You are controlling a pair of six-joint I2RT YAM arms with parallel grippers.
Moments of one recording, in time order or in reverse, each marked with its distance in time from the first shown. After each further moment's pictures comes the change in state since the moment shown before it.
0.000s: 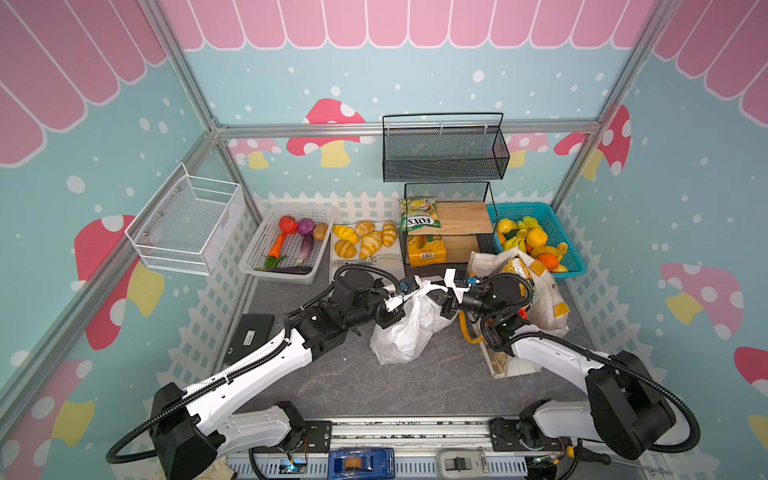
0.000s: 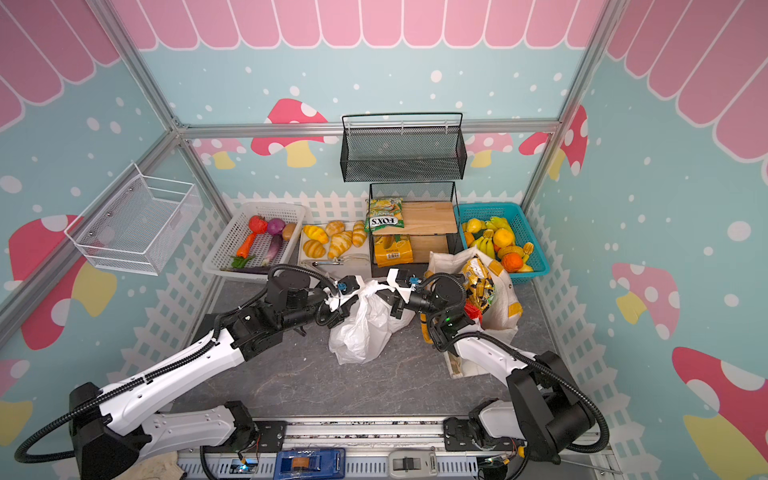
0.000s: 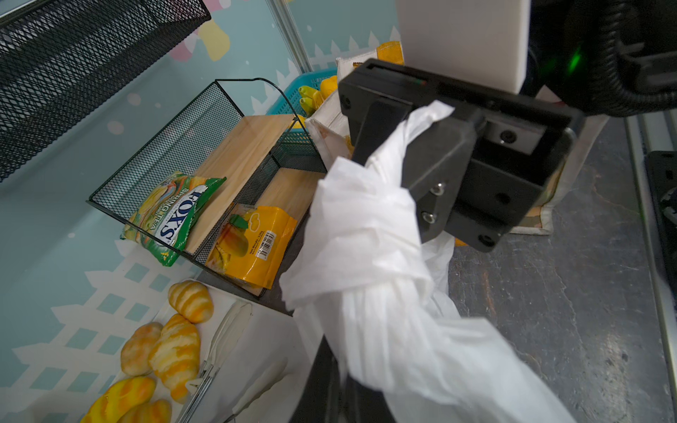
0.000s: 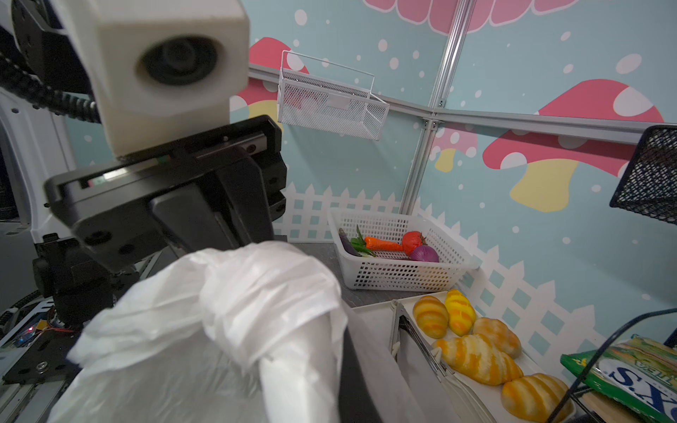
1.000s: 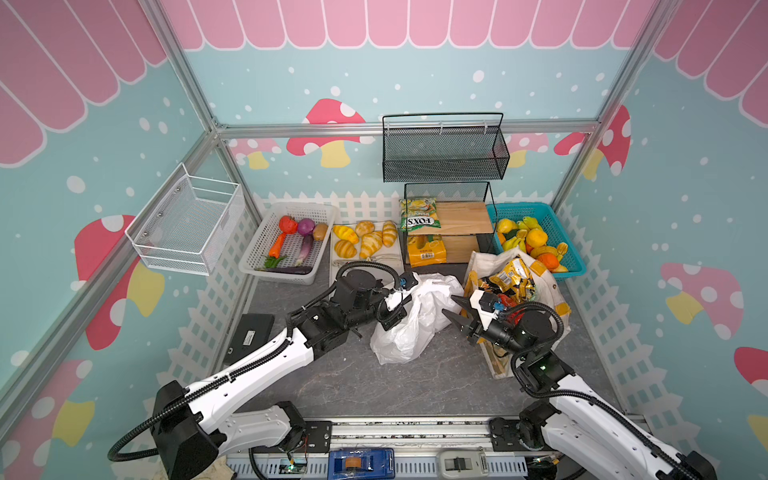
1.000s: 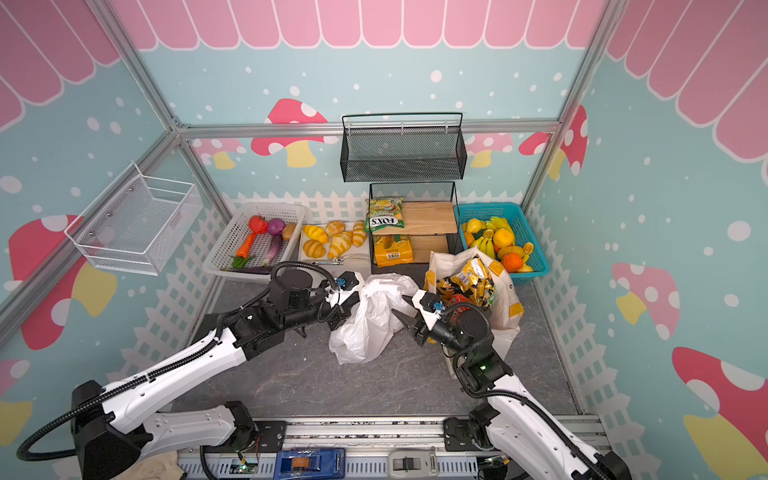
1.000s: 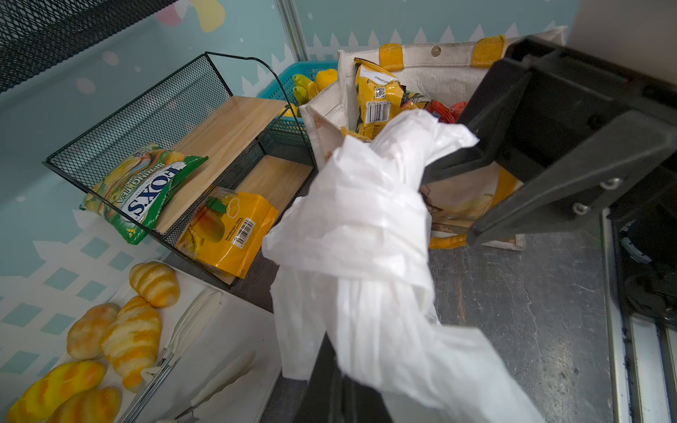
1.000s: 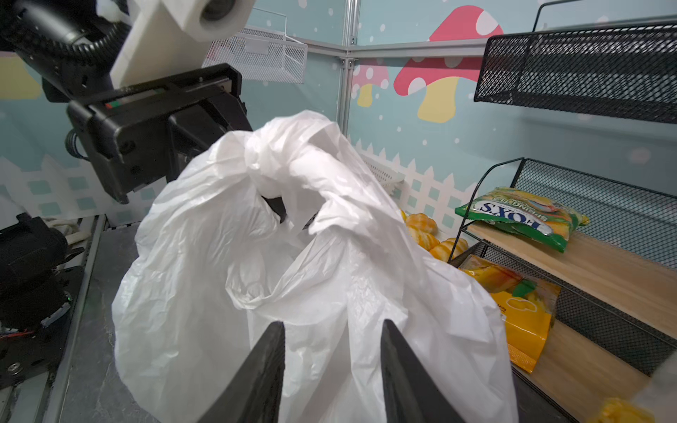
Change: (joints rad) left arm 0.000 0.011 -0.002 -0.003 0.027 -0.130; right arm 0.002 -0.515 -0.236 -0.474 0.317 -0.016
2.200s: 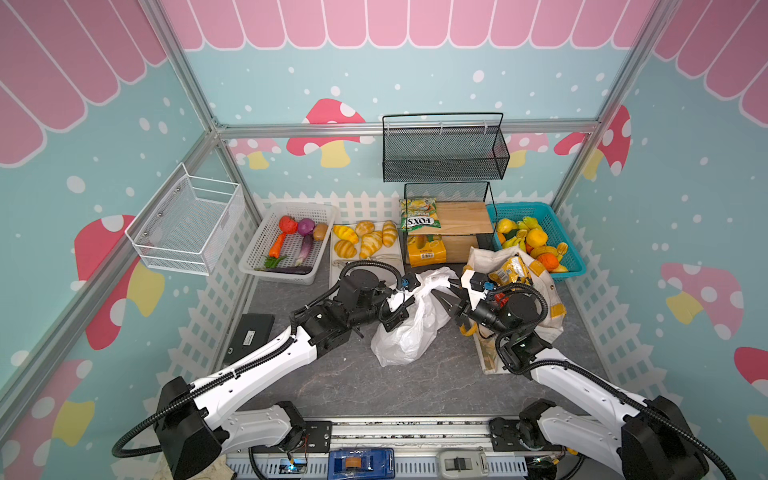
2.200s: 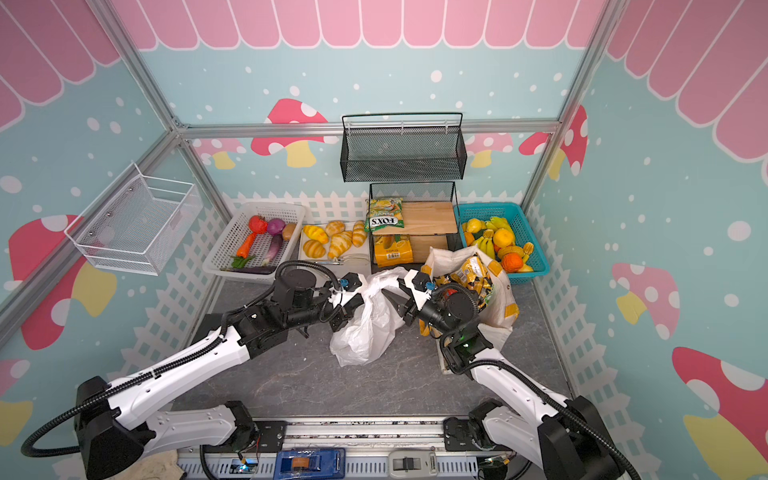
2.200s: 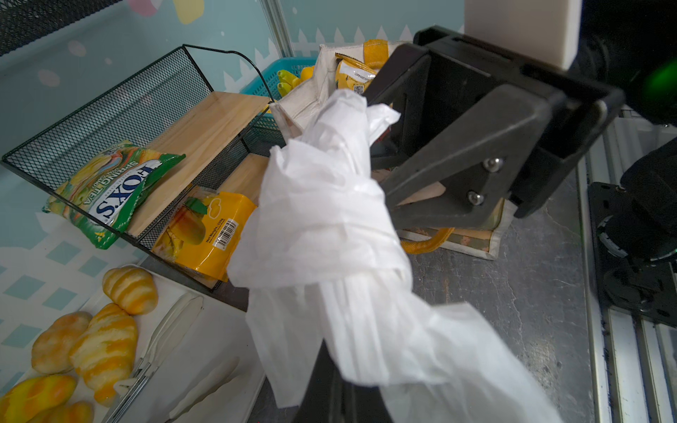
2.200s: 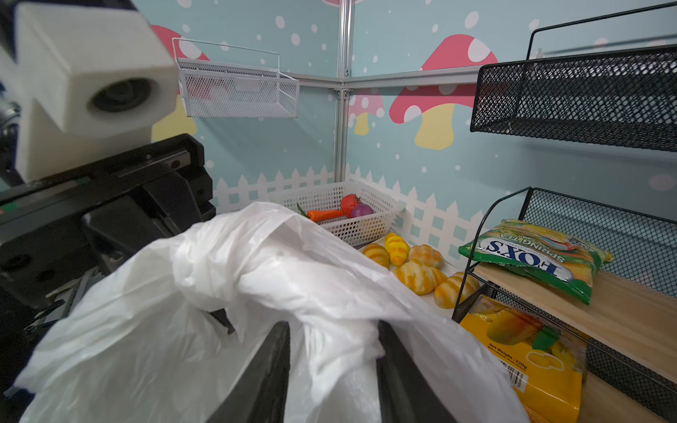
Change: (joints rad) left arm 0.001 0.024 0.000 0.004 0.041 -0.008; right arm 0.003 0.251 0.092 0.288 -0.002 0.064
